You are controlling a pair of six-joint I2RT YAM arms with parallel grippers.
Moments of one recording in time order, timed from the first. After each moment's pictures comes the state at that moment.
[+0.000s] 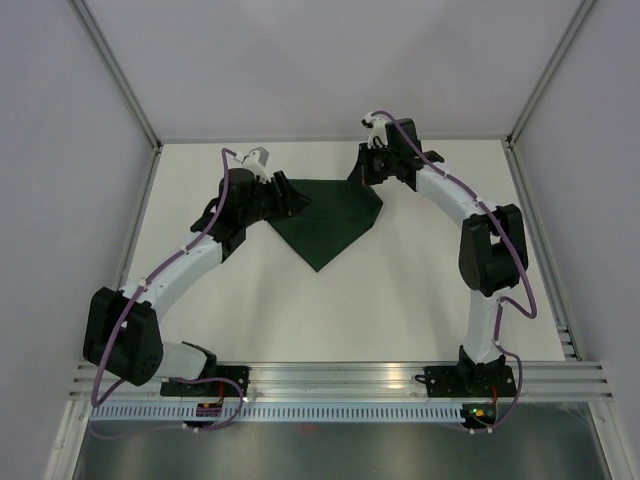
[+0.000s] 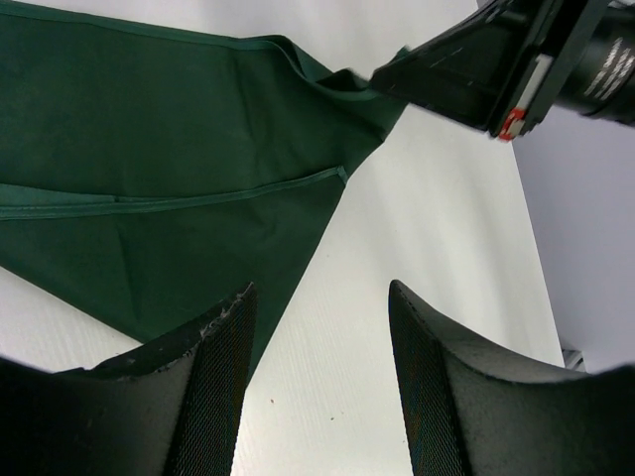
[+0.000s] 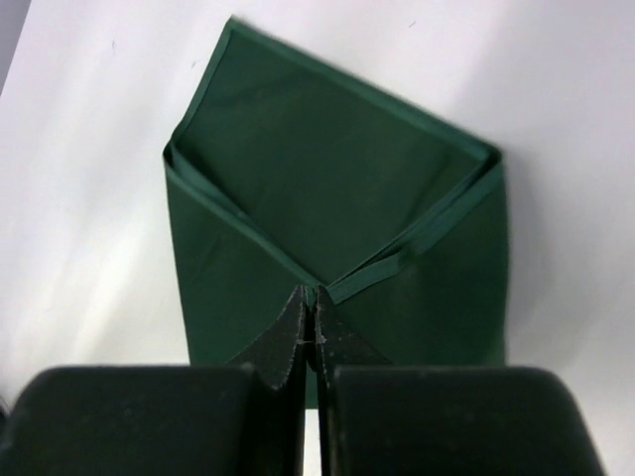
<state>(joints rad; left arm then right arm) -0.40 1.37 0.98 0.00 0.22 -0.61 0.31 2.01 1.69 -0.32 -0.45 0.21</state>
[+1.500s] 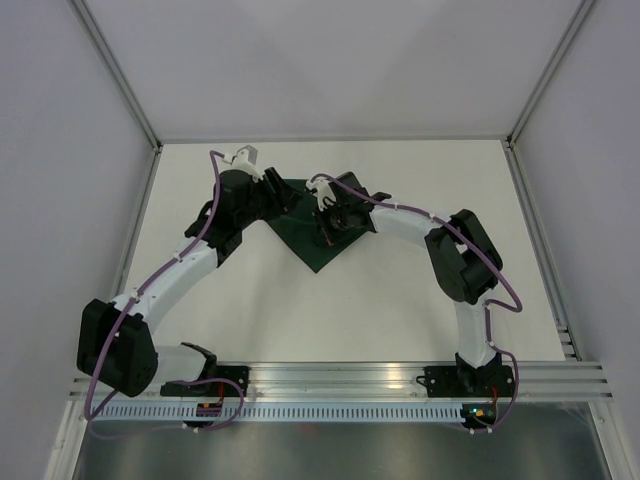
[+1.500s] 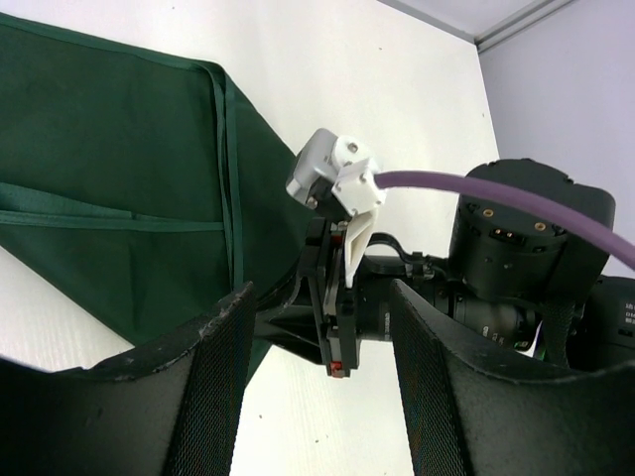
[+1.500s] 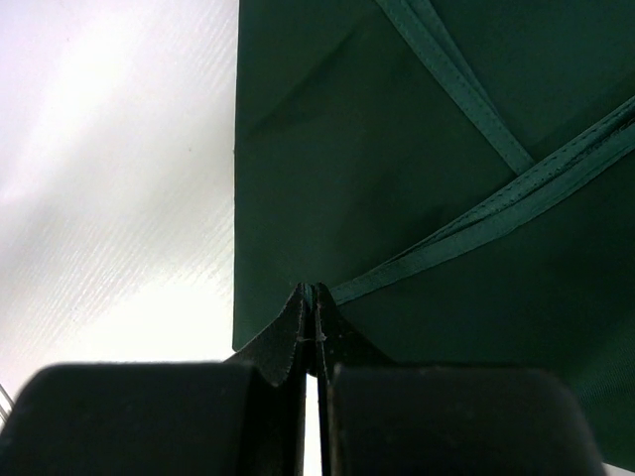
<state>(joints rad) -0.41 1.31 0.96 -0.01 0.11 -0.68 0.63 2.05 1.45 -0.30 -0.39 0.08</state>
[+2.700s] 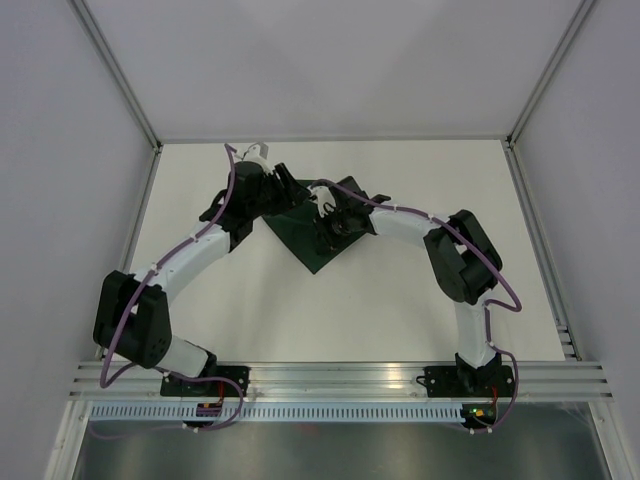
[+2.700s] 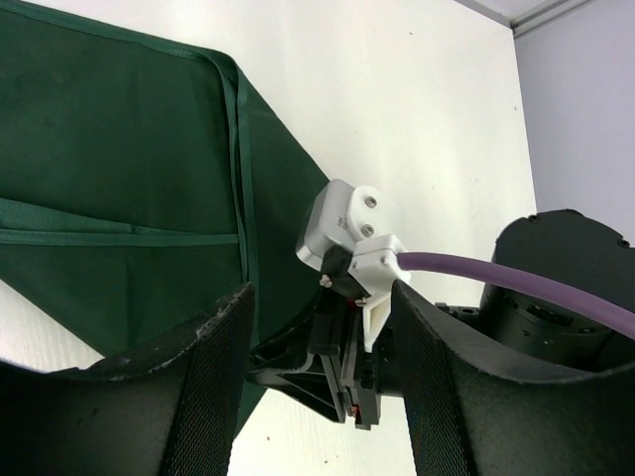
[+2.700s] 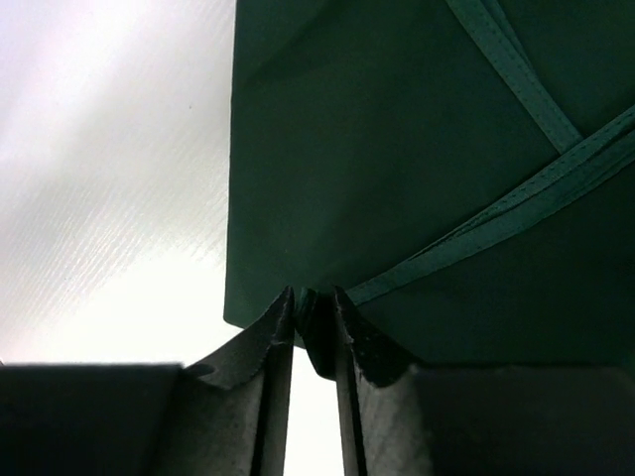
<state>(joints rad) -0.41 1.46 1.05 0.00 0.11 -0.68 0.64 2.05 1.43 -0.34 -0.41 0.04</state>
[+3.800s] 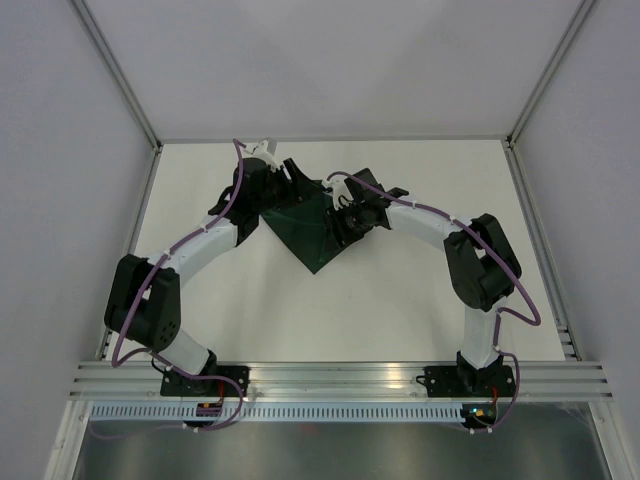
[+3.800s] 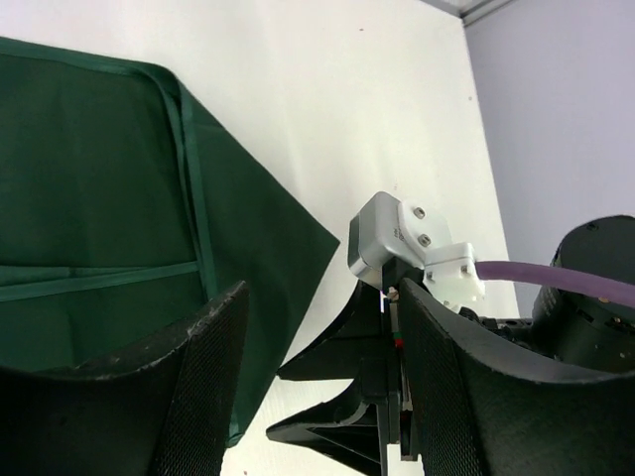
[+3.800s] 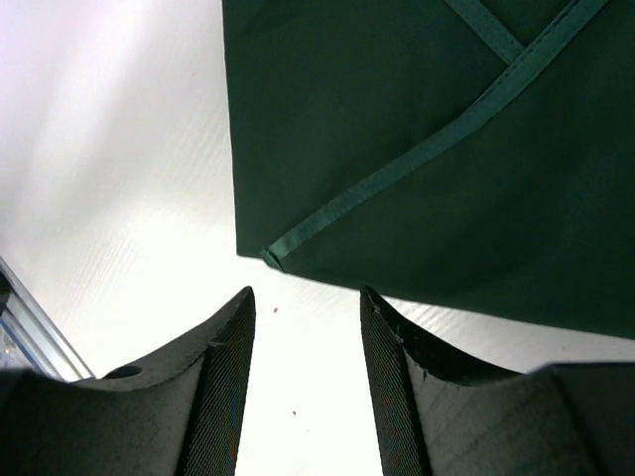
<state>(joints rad) -0.41 1.59 1.09 0.10 0.21 -0.69 0.58 1.94 1.39 -0.43 -0.44 0.12</state>
